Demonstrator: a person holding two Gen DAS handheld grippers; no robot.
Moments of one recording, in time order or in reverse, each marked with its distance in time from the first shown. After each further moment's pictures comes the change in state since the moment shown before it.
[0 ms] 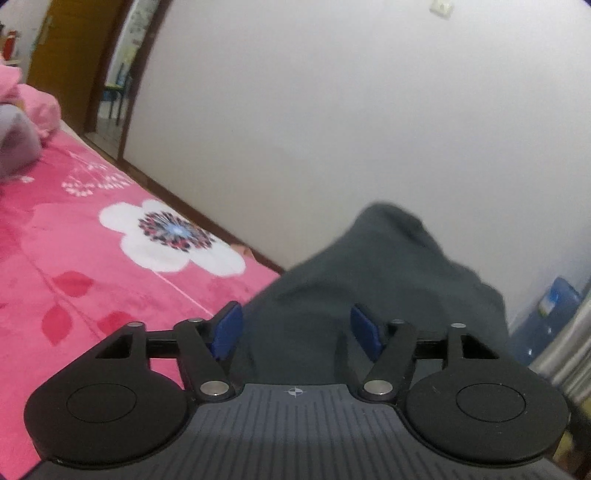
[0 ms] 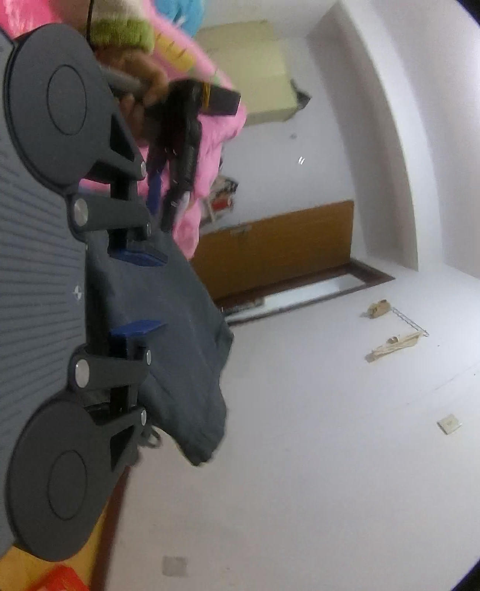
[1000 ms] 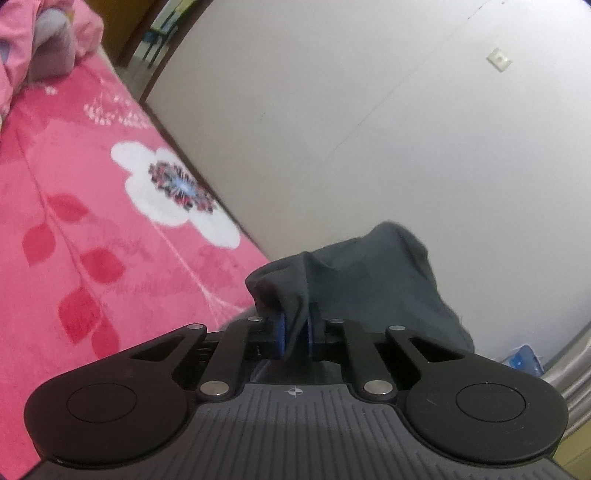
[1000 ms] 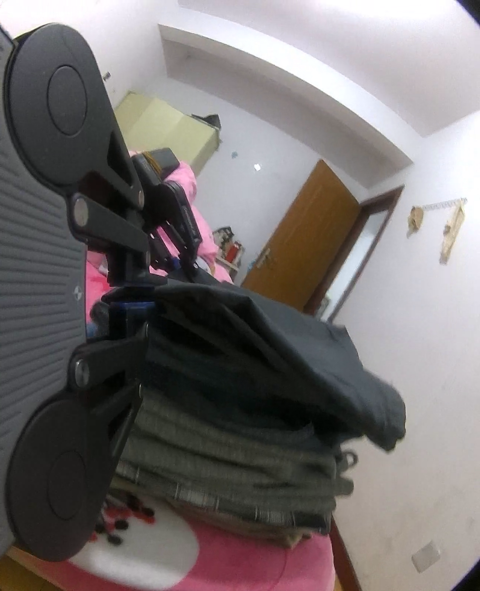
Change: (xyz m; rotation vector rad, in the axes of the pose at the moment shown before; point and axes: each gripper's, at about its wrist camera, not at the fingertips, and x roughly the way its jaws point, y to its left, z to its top) left arm 0.008 0.025 0.002 -0.291 0.017 -0.072; right arm 0.007 -0.019 -0.027 0.688 0.186 0.184
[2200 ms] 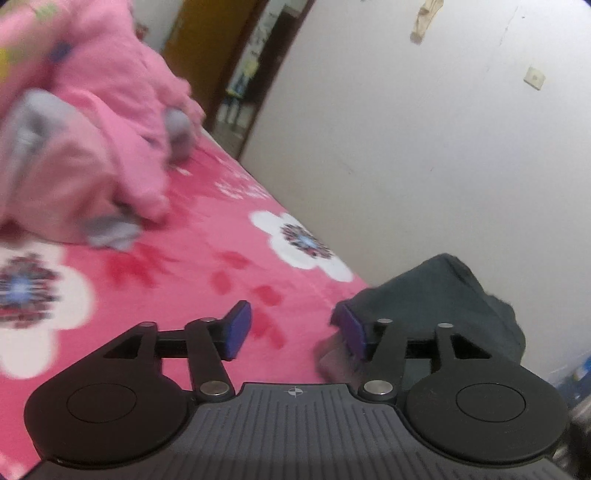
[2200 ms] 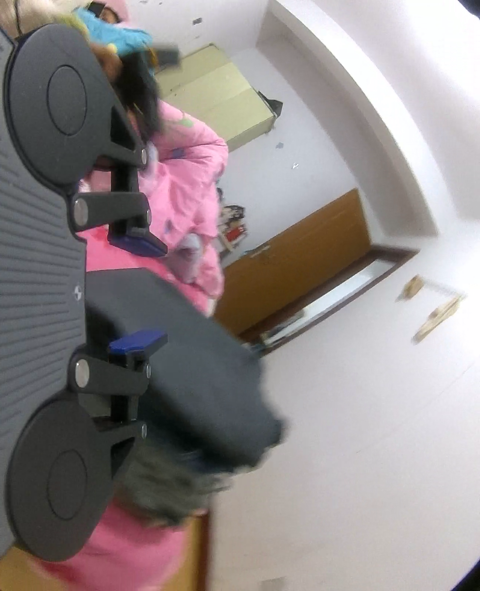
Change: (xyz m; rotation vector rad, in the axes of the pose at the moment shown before) left arm -0.199 -0.014 -0.028 0.096 -0.154 0.387; right arm -0.051 0.089 0.013 -0.458 -0.076 -0.122
